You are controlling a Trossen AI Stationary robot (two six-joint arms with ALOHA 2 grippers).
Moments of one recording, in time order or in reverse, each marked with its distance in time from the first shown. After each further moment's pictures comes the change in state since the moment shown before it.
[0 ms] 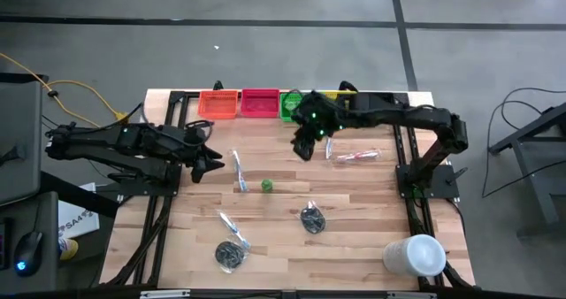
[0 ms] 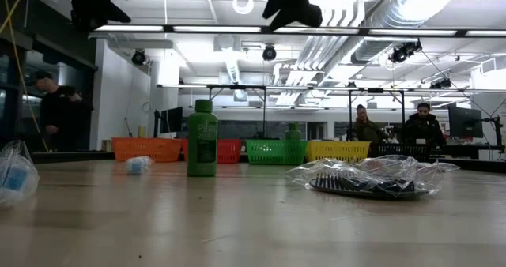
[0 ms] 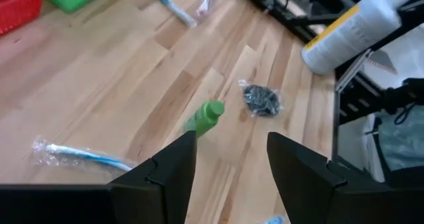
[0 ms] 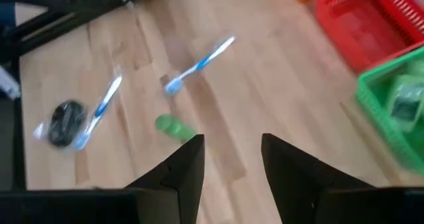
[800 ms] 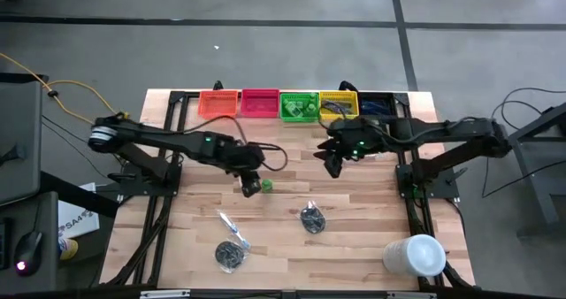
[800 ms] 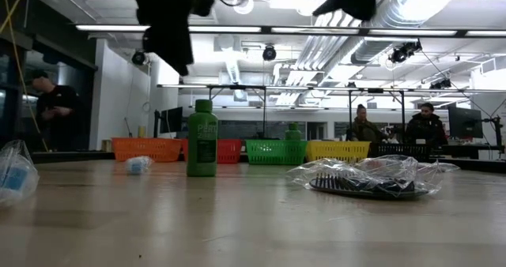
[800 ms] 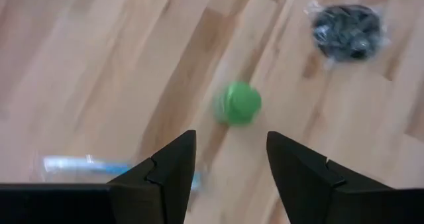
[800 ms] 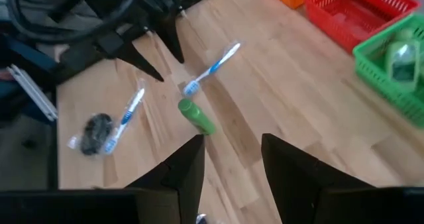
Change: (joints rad) left arm 0.001 0.744 0.357 -0.110 0.009 0.153; right arm 0.188 -0.385 -0.452 0.241 0.190 0.211
